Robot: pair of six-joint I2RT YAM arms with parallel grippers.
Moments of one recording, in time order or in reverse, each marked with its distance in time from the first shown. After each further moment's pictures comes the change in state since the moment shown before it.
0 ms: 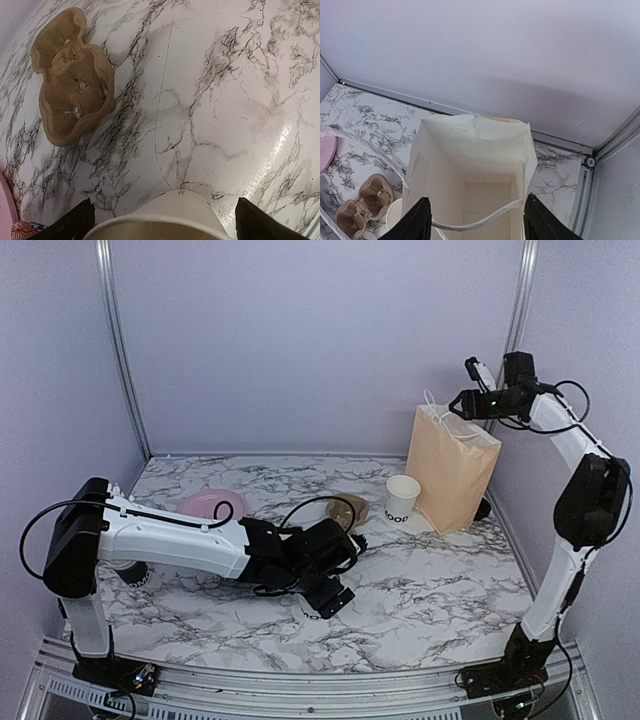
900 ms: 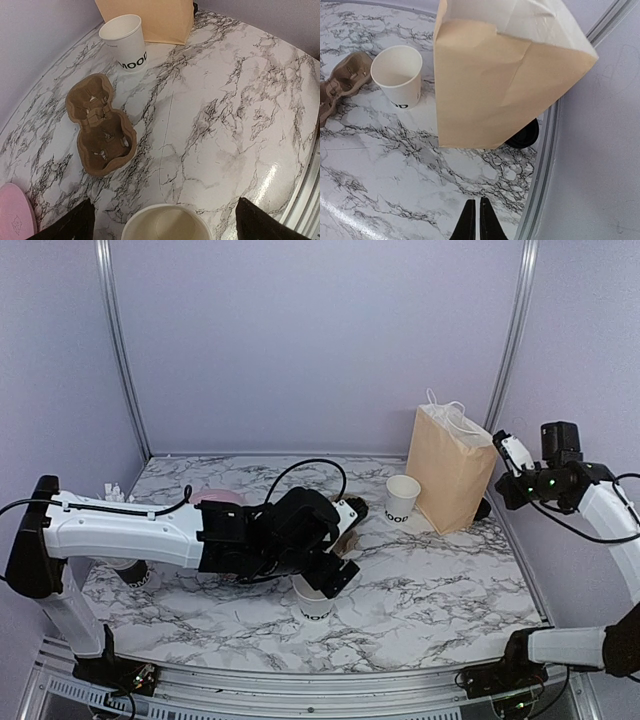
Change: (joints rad) left arm -0.026 -0.194 -0.034 0.106 -0.036 0.024; right arm 0.000 -0.821 -0.865 -0.075 0.271 -0.226
